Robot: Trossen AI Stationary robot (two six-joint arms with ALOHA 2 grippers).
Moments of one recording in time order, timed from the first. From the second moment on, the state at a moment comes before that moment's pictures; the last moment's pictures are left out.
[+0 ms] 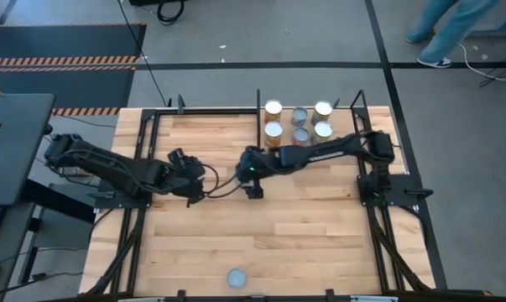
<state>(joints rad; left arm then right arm) -0.26 1.21 0.89 -0.89 -0.65 -0.54 -0.03 1.94 1.44 -0.40 0.11 -0.17</state>
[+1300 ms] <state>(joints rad) -0.25 1.20 0.87 -0.65 -0.63 -0.56 -0.16 1.67 1.49 -0.76 -0.06 -0.16</state>
